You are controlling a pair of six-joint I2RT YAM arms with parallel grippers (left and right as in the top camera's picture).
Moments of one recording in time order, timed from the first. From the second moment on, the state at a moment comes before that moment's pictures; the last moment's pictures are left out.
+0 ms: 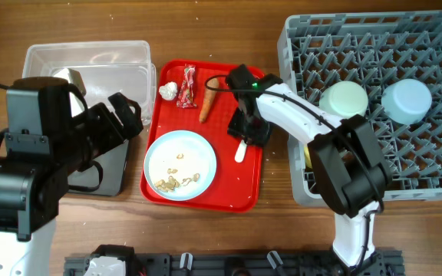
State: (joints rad) left arm -0.11 1.11 1.57 -1.33 0.09 -0.60; right arm 0.54 2.08 1.44 -0.90 -0.13 0.93
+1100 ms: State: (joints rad) left arm -0.11 1.11 1.57 -1.33 0.09 -0.60; right arm 0.23 1.72 1.41 -0.73 0.11 0.00
